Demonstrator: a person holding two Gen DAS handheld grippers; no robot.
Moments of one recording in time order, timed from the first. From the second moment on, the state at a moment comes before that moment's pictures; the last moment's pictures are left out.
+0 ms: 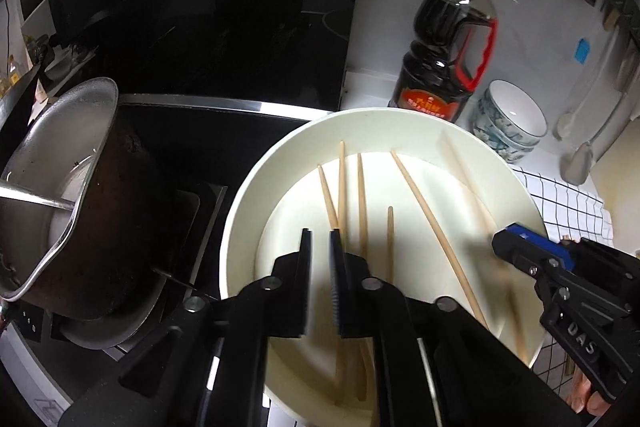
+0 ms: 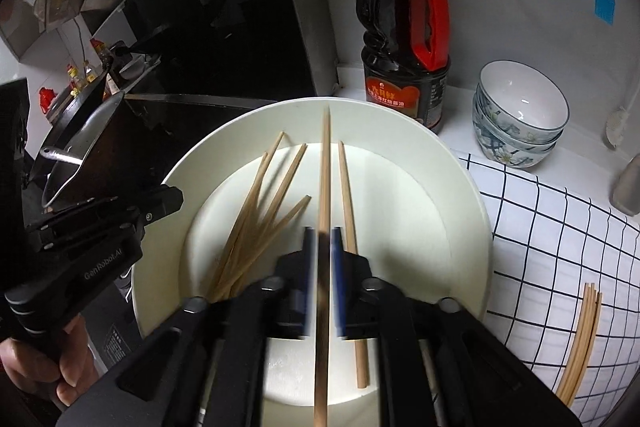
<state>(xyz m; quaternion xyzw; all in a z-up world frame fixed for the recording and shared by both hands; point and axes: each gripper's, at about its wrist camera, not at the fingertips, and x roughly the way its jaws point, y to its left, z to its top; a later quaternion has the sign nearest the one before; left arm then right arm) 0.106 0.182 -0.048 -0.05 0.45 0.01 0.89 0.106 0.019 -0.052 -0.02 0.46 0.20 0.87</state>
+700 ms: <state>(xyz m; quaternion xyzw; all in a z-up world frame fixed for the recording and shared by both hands) 0.066 0.168 -0.026 -0.04 0.43 0.04 0.90 0.056 -0.029 -0.036 0.02 0.43 0.16 0.89</state>
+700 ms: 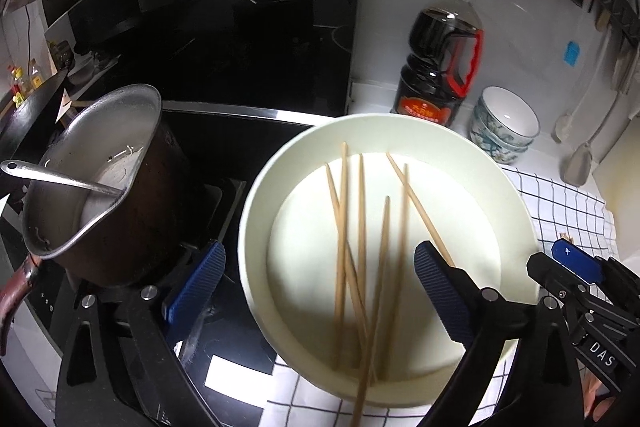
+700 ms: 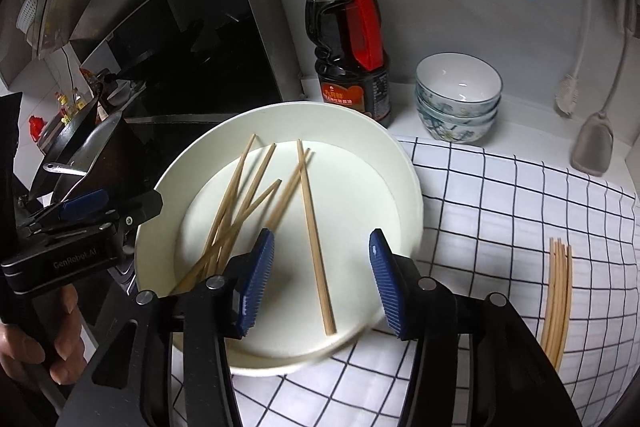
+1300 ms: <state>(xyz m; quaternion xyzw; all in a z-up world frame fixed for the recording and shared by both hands) 0.038 0.096 -0.015 -0.02 0.43 -0.03 0.90 0.007 -0.096 -0.039 0.04 0.43 0.10 0.90</state>
